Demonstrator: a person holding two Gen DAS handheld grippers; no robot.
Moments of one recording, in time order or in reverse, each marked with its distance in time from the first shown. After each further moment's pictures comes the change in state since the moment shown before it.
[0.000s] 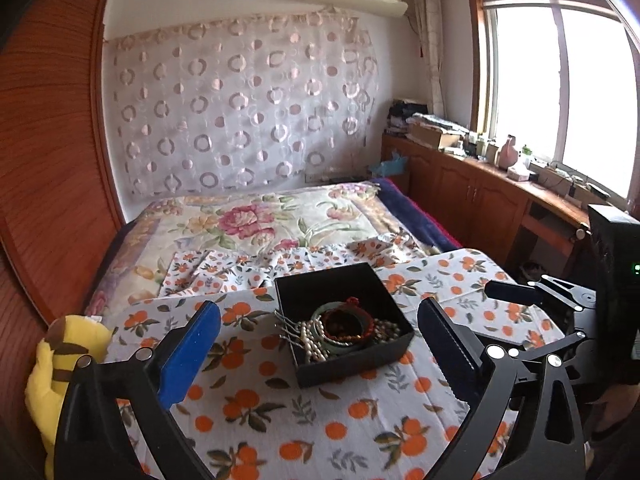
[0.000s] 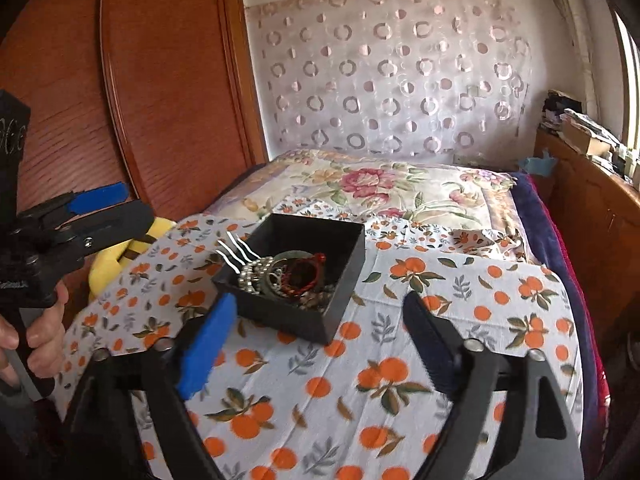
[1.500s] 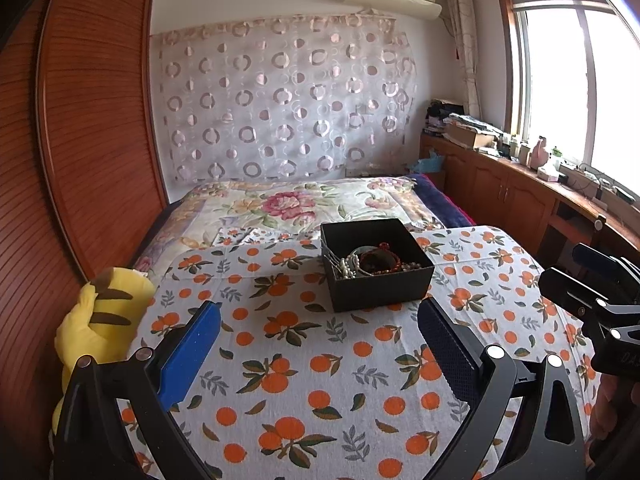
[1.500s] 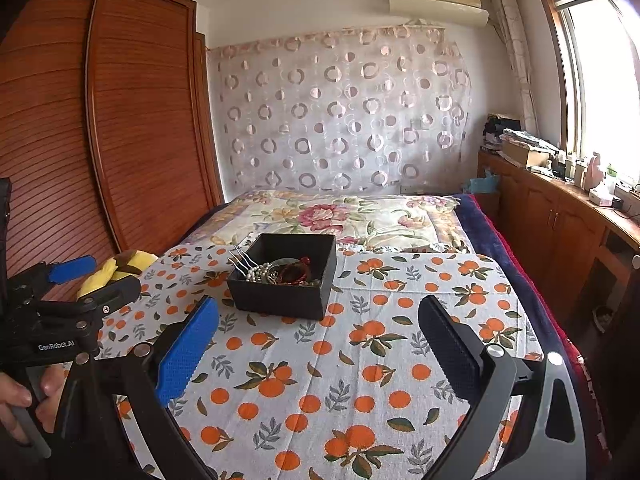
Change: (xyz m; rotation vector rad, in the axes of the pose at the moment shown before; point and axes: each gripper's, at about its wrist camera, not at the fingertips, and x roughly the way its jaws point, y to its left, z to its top) left arm -0.058 0.004 -0.064 -0.066 0.004 0.147; right arm -0.085 0.042 -0.047 0.060 -0.160 -0.189
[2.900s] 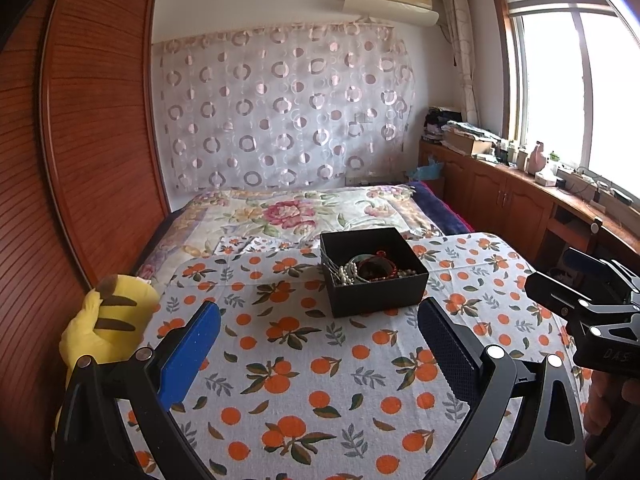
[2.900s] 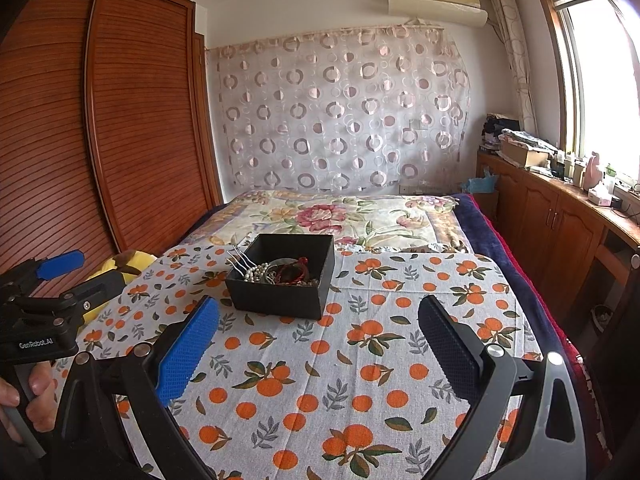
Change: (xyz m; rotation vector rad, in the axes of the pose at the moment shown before) left arm -0.009 0.000 0.000 0.006 -0.020 0.002; right arm 0.000 0.001 -0.001 0.002 -0.001 -0.003
